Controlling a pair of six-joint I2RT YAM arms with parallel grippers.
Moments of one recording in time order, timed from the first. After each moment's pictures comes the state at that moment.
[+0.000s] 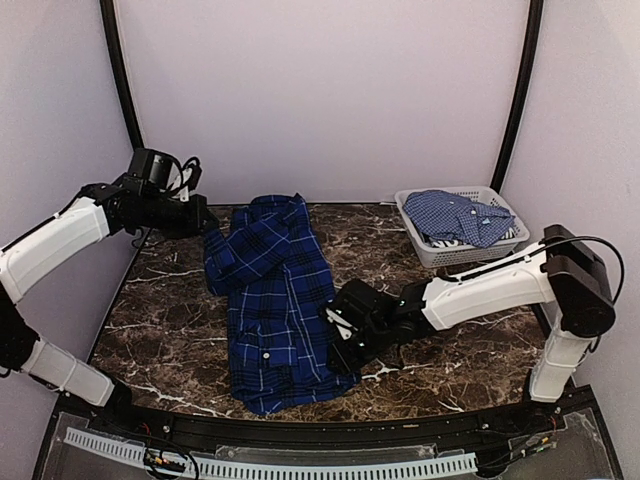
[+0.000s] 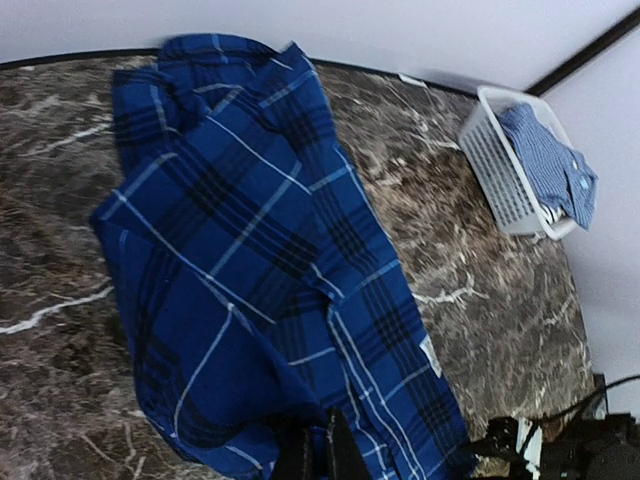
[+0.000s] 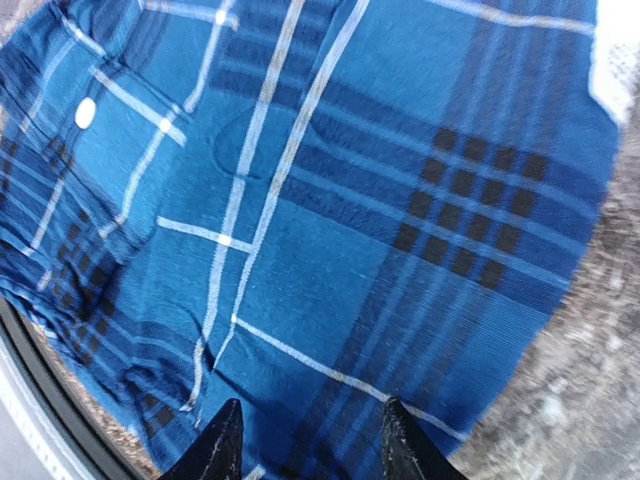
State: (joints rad) left arm -0.34 1.33 1.23 -0.60 0.19 -0.41; right arm 1.14 1.79 1.04 -0.34 -0.07 0.50
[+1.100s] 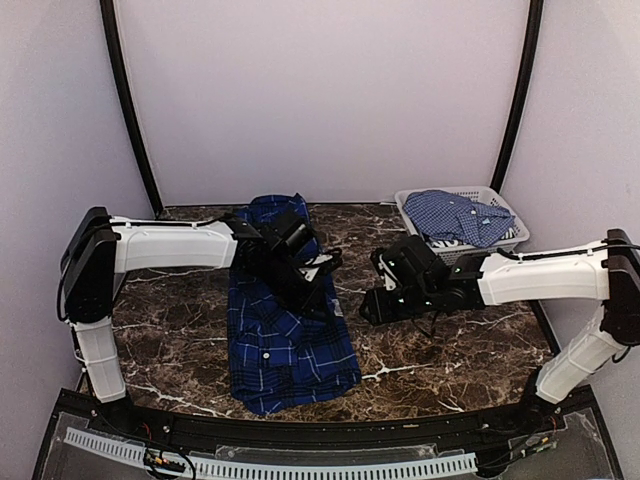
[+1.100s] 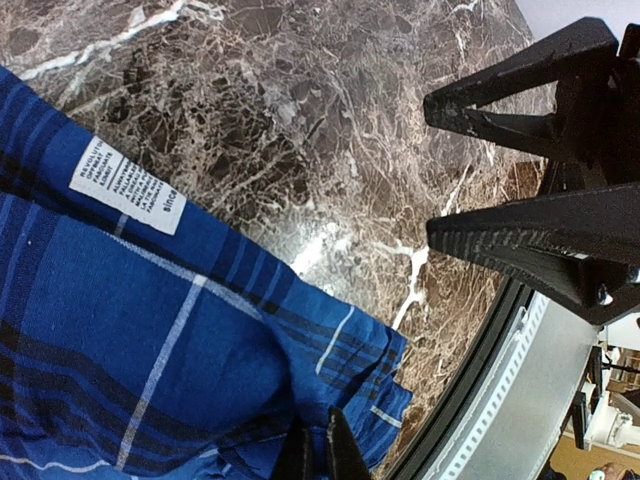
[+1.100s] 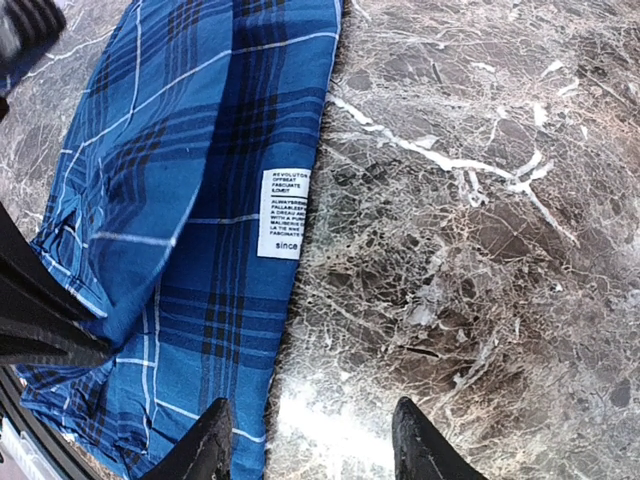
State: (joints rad) left arm -0.87 1.89 1.43 -0.61 0.46 -0.32; right arm 0.93 1.50 0.92 -0.31 0.09 0.58
